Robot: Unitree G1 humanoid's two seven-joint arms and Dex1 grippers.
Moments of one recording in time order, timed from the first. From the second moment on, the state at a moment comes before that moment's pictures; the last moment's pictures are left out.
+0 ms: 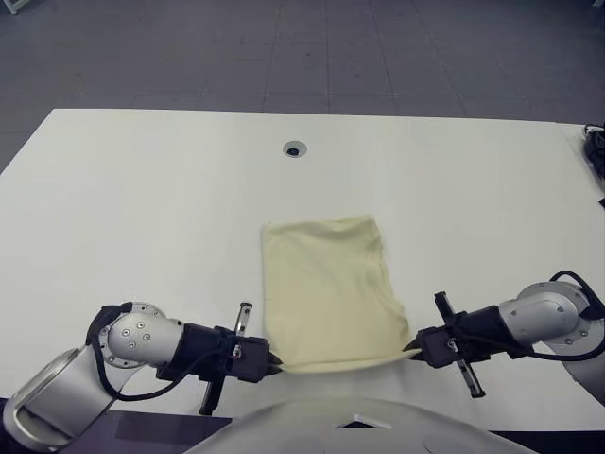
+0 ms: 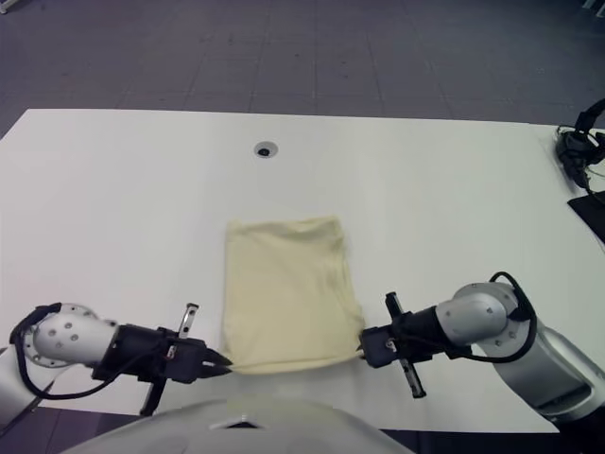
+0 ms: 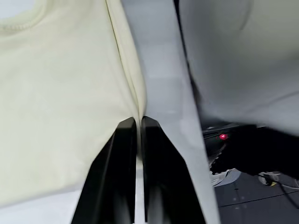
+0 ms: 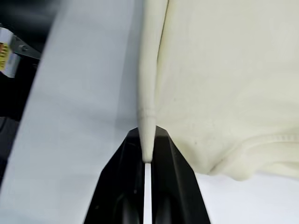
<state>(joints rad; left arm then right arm) 0.24 1.04 -0.20 -0.92 -0.27 0.50 -1.17 0.18 -1.17 0.18 -0.74 0.09 0.36 1.33</state>
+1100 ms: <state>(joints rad) -0.45 0.91 -0.22 -0.23 -0.47 0.61 -1.23 -0.68 -0.85 0.46 0.02 0.22 0.58 1.51</state>
